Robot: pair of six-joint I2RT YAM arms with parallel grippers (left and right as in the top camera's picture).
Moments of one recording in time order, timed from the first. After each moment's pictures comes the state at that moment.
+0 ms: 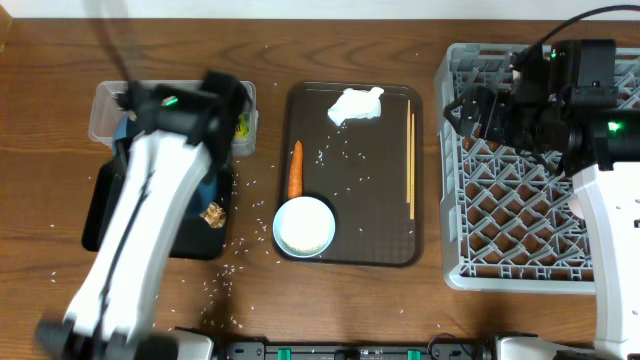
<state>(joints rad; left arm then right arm) -0.25 1.54 1.62 -1.65 -0.94 -0.72 0.02 1.45 1.55 -1.06 -0.34 0.28</state>
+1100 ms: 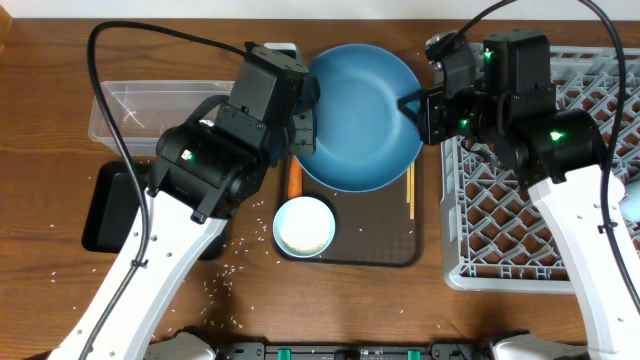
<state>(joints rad) -0.55 1.44 1.71 -1.09 -0.17 -0.43 0.28 1.45 1.55 -0.85 -0.39 0.09</state>
